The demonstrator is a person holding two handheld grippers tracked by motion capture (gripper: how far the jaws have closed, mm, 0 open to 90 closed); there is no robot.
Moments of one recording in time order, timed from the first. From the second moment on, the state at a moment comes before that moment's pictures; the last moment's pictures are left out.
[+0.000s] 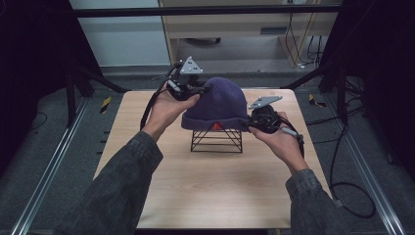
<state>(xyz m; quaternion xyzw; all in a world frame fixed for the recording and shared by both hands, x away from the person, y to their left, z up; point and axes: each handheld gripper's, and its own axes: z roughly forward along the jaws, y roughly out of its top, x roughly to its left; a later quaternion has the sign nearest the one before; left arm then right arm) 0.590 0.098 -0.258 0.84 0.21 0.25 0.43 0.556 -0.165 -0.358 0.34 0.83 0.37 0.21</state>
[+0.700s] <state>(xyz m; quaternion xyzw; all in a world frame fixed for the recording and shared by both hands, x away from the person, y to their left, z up) 0.587 0.098 -0.270 0.84 0.21 0.24 0.43 0.555 -0.165 -0.372 0.35 0.84 0.37 0.21</state>
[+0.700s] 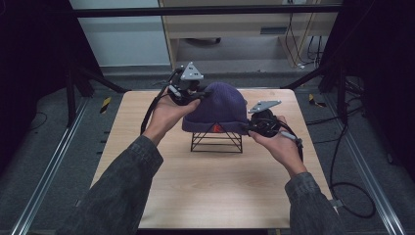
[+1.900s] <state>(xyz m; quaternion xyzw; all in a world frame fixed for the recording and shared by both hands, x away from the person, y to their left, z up) 0.582 0.095 -0.293 0.85 0.21 0.23 0.43 0.553 -0.161 -0.399 0.36 0.83 0.36 0.20</state>
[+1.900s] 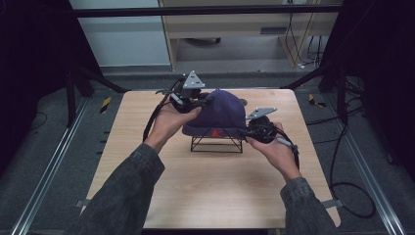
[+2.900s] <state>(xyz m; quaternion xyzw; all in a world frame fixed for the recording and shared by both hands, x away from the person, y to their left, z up) 0.584 0.108 -0.344 0.87 0.23 0.20 0.39 0.552 -0.165 -0.422 0.38 0.85 0.33 0.18</state>
